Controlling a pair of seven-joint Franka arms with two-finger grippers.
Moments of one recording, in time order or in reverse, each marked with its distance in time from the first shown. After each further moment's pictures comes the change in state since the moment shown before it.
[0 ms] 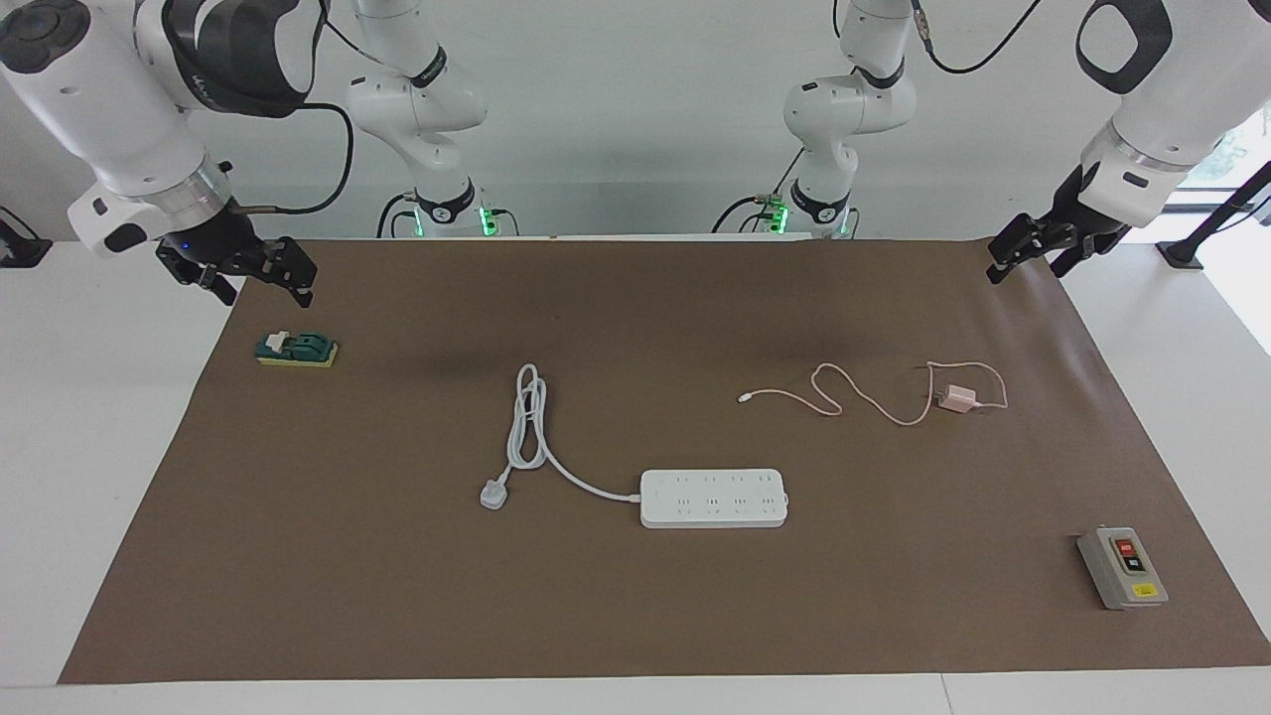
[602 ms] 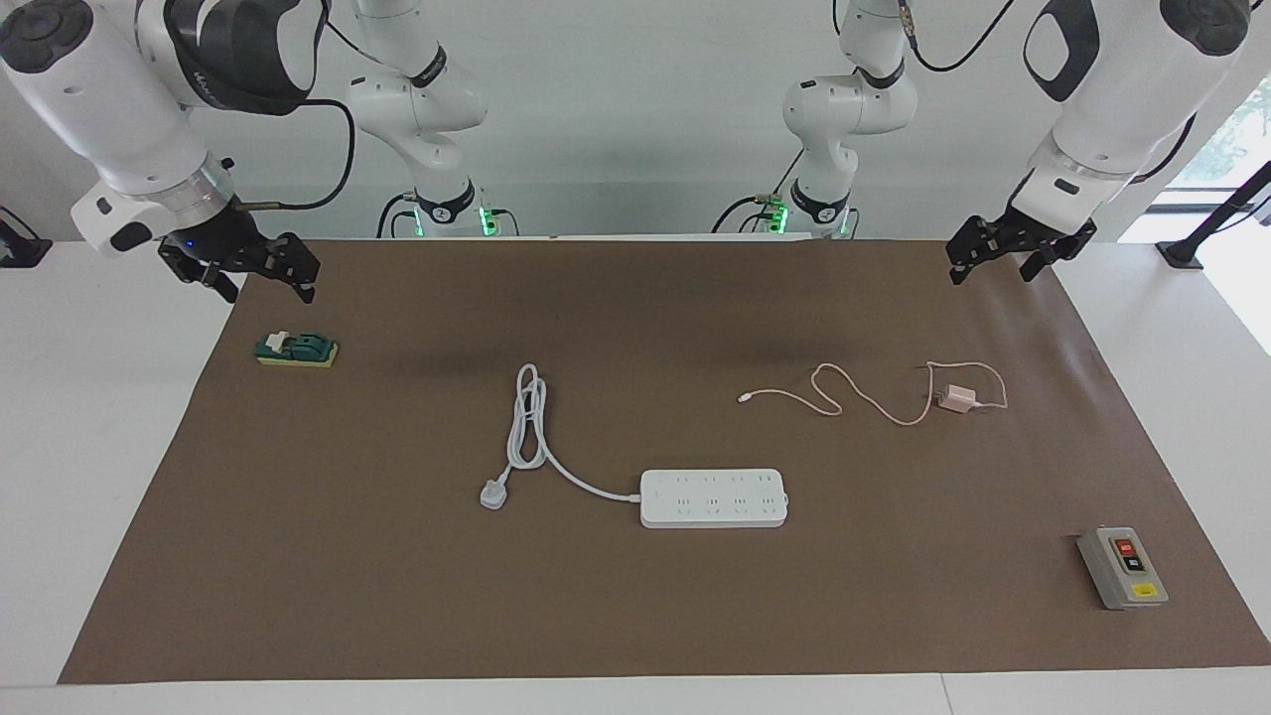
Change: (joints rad) left arm -0.103 -0.005 -0.025 -0.050 0.055 0.023 0.010; right arm 0.000 0.000 0.005 0.005 -0.004 -0.024 -0.047
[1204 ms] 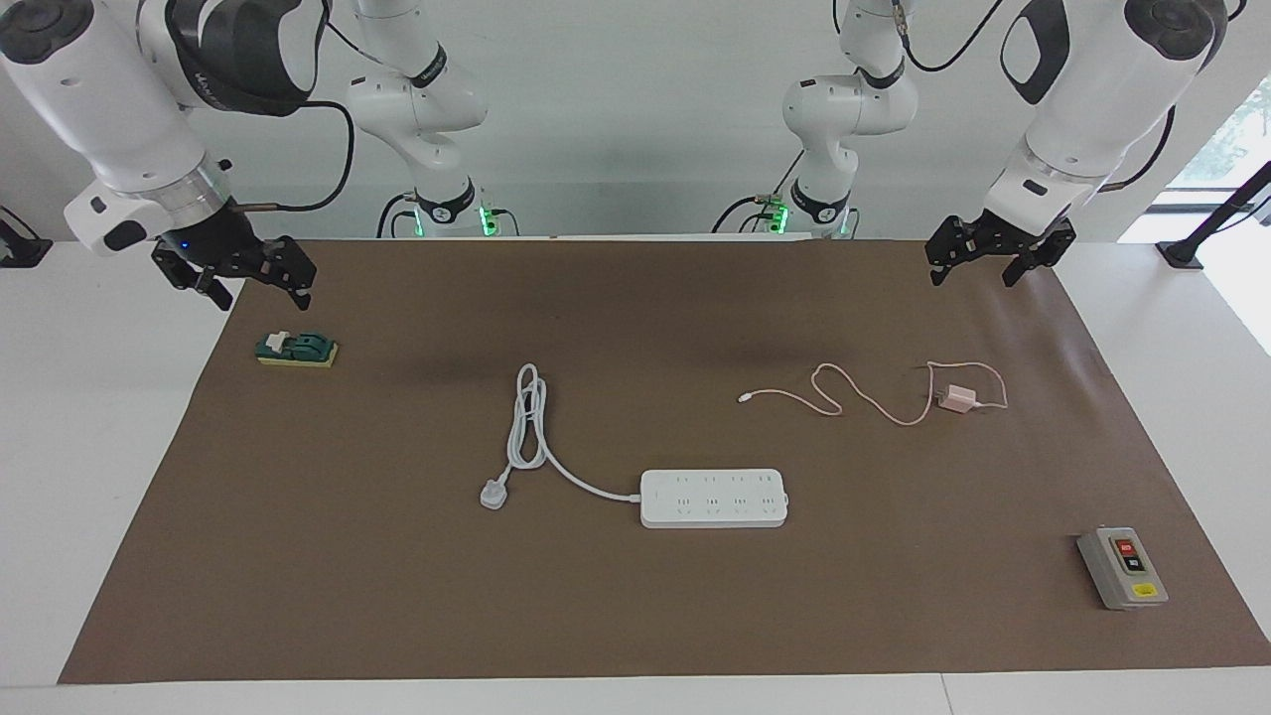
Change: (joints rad) left arm -0.018 -0.008 -0.001 -0.005 0.002 0.021 0.037; right arm 0.001 0.002 0.006 0.001 0.011 0.053 0.014
